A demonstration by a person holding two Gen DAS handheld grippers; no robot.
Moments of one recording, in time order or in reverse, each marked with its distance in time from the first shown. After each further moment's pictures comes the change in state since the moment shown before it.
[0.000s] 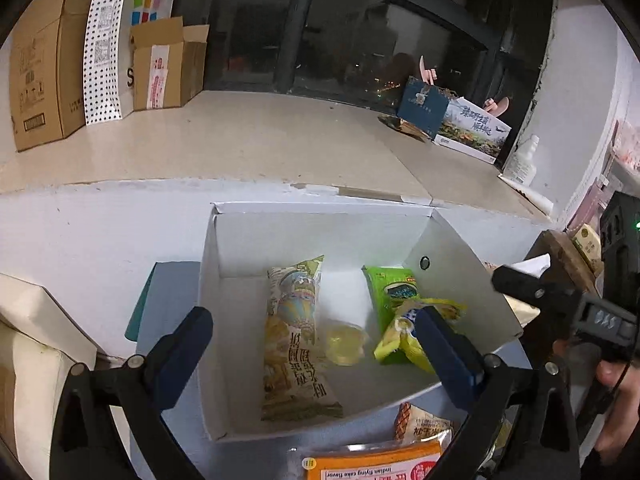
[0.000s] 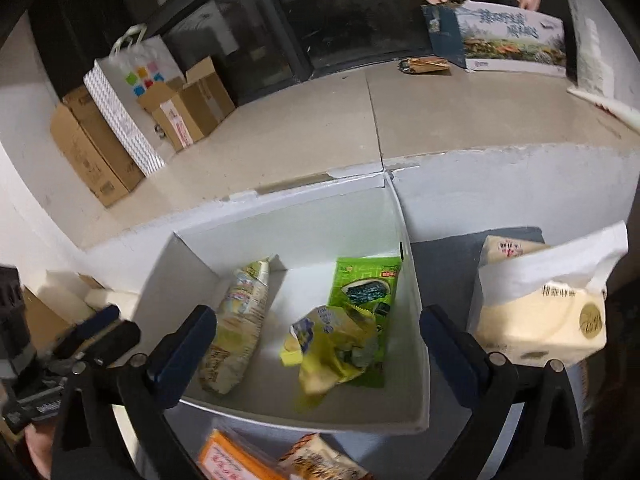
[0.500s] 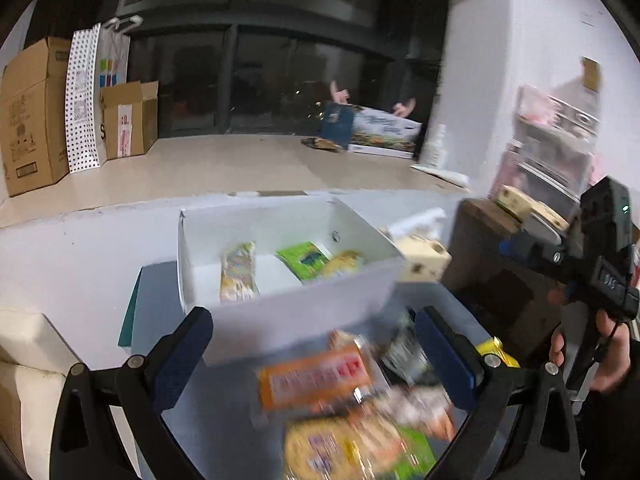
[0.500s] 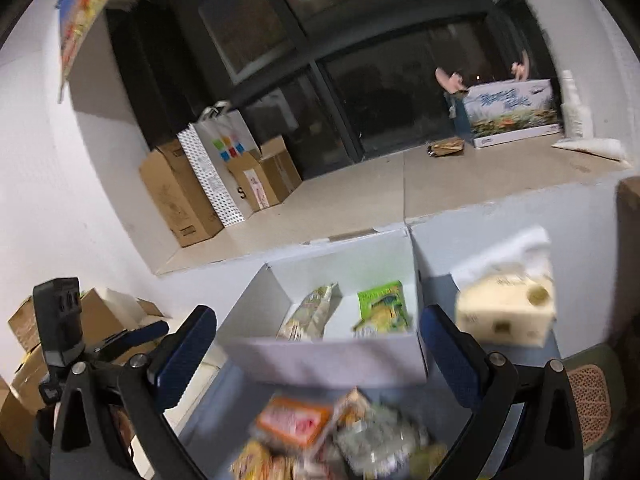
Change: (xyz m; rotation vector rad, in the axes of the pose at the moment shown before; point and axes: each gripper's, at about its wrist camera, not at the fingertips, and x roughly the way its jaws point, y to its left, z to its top) left arm -0.144 -0.045 -0.095 0.179 -0.123 -0.160; right arm -0.163 -0.004 -0.103 -0.087 -0.275 0.167
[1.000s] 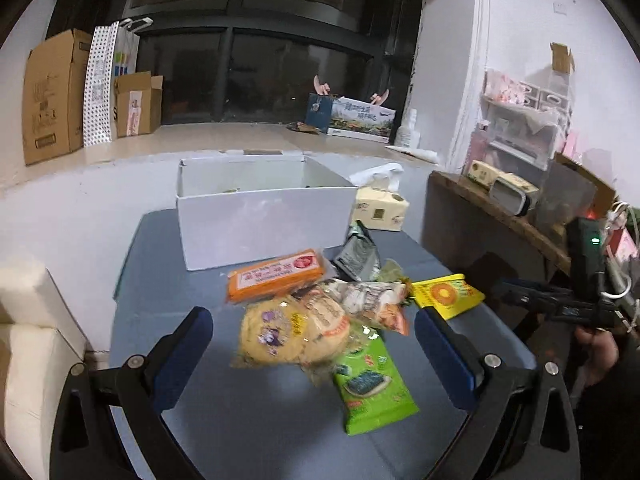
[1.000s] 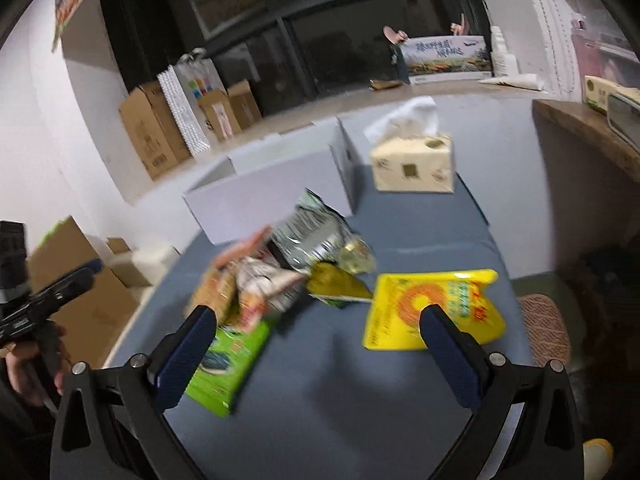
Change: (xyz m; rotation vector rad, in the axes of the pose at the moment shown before) left arm -0.068 -0.045 -0.116 -0.015 -0.019 -0.021; right arm -0.089 -0.032 -0.140 -0.003 0.148 -0.162
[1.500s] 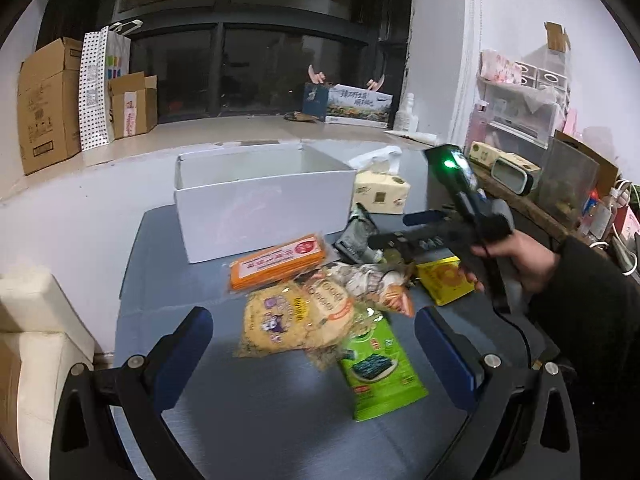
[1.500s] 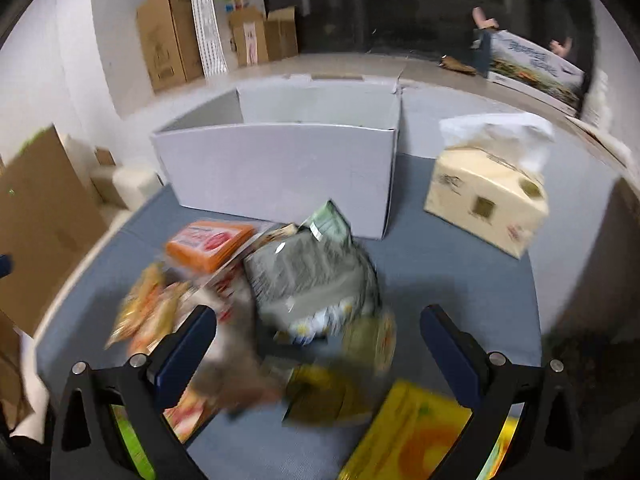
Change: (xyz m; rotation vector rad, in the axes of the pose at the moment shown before) left arm 0.005 -0.003 -0.008 0.058 0.041 0.038; right arm 0.161 0.033 0.074 -0.327 0.236 -0.046
